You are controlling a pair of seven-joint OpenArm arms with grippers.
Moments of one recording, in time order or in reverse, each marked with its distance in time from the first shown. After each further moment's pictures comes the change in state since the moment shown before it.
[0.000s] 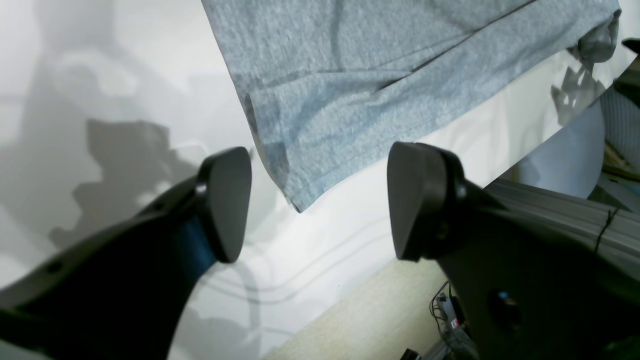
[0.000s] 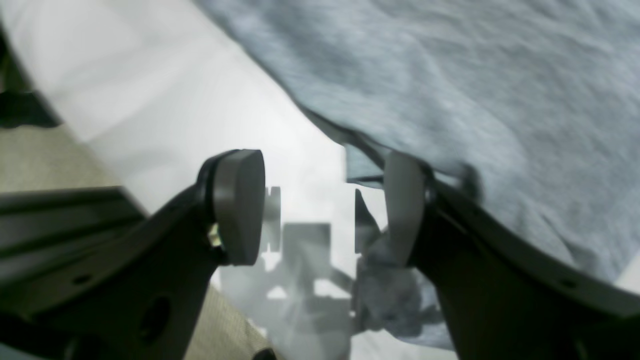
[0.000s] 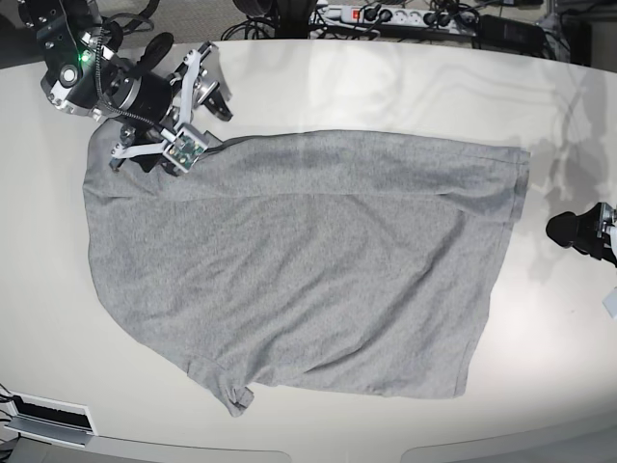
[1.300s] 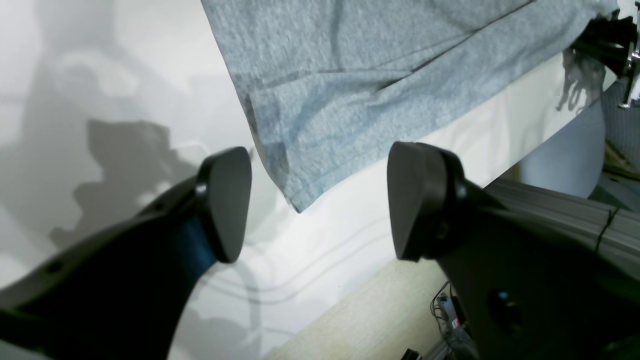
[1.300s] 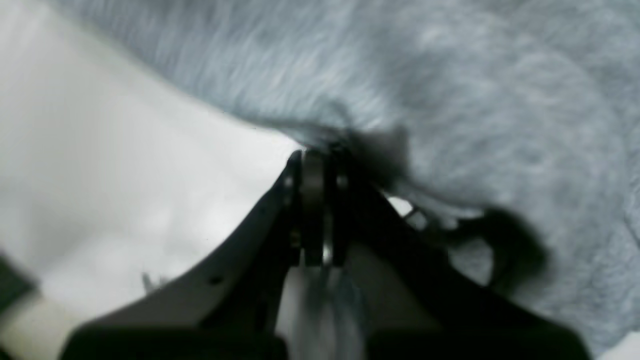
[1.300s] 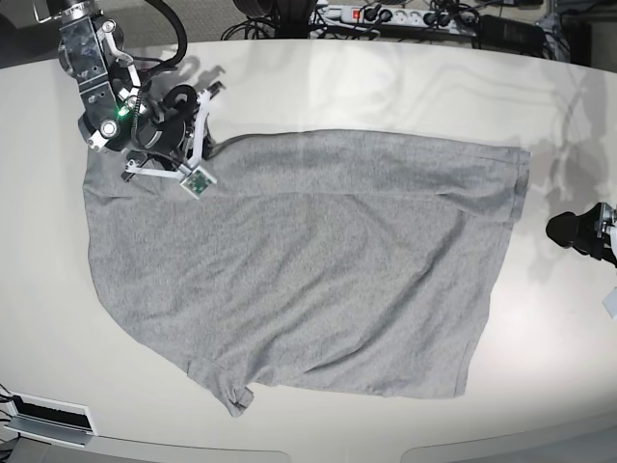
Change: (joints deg) left arm 0.0 0.0 0.0 0.0 0.0 -0.3 0.0; right arm 10.9 -8.4 0.1 -20.7 -5.5 2.5 -10.7
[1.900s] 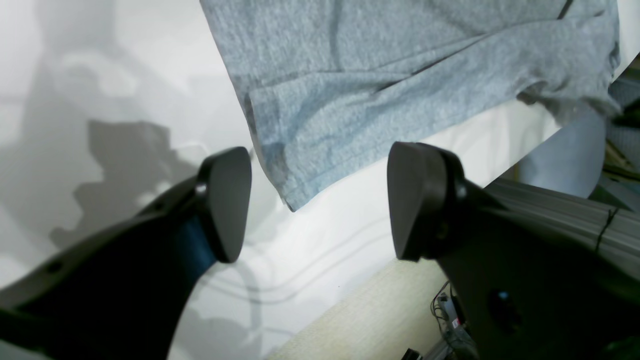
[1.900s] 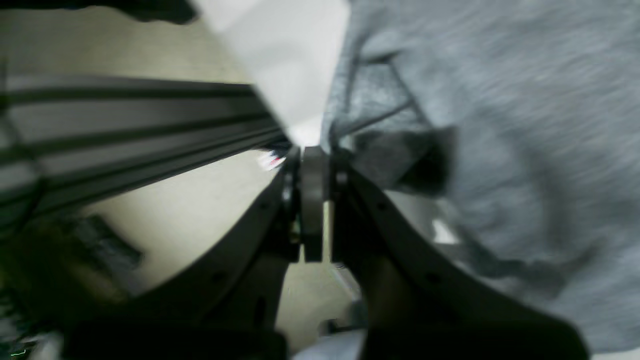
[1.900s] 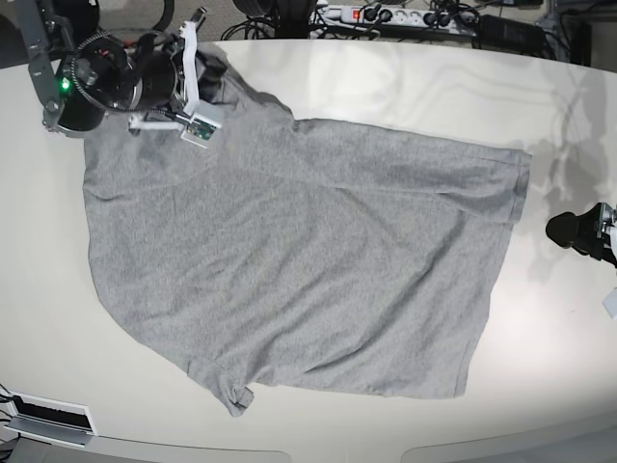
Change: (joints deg) left arm 0.0 0.0 0.0 0.0 0.0 0.0 0.0; right arm -7.4 8.2 0.0 20.1 37.9 9.4 -27.3
